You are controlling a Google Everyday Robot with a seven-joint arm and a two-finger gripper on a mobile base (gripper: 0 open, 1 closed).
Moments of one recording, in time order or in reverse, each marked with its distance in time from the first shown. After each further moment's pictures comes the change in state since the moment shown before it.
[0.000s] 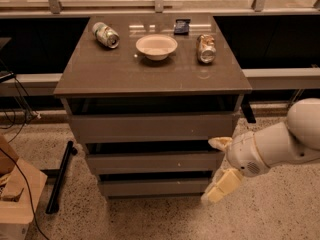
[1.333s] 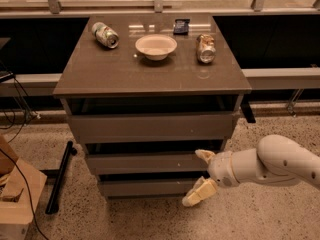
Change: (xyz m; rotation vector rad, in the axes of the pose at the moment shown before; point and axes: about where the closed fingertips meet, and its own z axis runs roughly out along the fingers) arm 0.046 -0.049 0.102 0.054 -0.156 0.039
